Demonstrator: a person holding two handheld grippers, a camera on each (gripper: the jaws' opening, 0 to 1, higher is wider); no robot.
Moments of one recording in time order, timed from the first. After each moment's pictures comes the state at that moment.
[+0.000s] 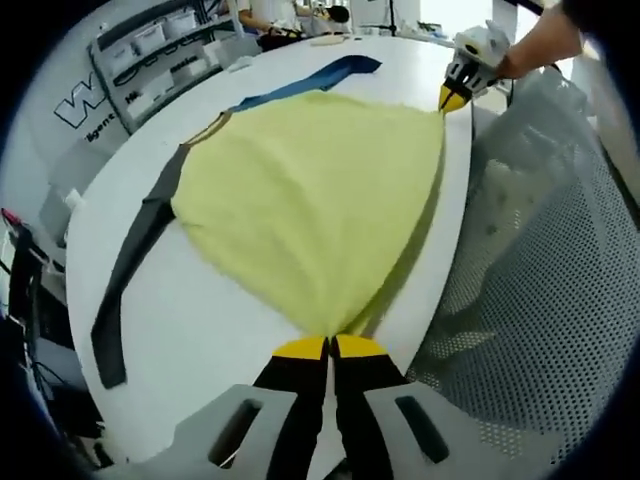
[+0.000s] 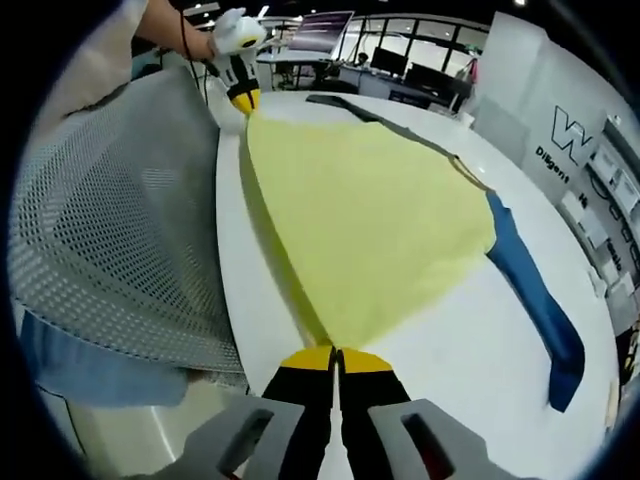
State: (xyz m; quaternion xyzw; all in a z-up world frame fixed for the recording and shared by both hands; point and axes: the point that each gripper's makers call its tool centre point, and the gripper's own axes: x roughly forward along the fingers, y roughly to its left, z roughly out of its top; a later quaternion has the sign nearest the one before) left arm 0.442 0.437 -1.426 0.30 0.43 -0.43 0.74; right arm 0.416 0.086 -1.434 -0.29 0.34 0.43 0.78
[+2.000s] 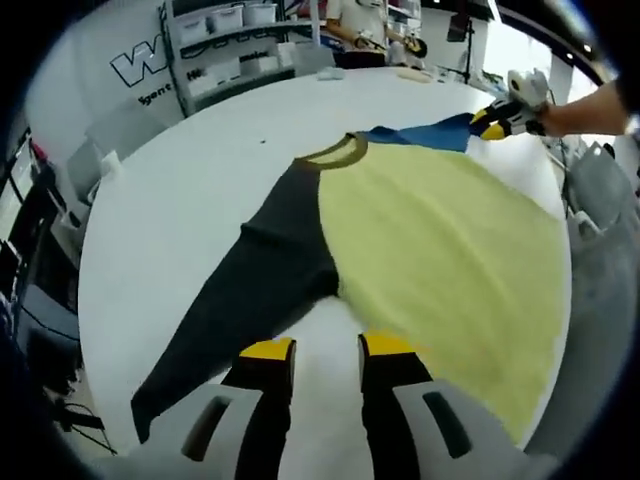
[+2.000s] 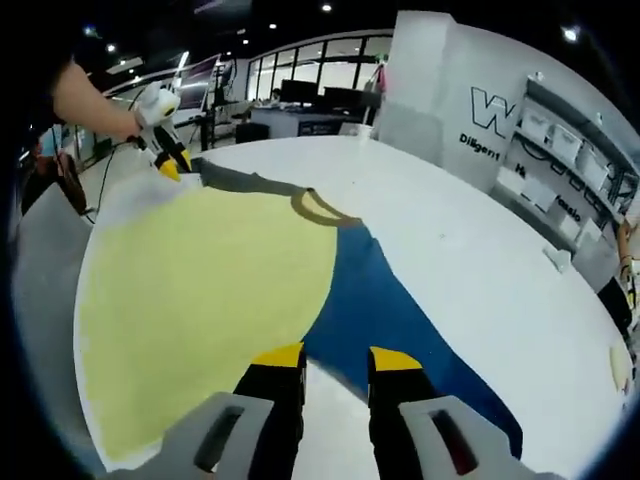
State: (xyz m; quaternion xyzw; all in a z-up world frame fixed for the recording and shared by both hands) left arm 0.679 0.456 -1.405 0.20 0.40 -0.34 0.83; right arm 0.670 0.049 -1.386 -0.19 0.29 0.32 0.88
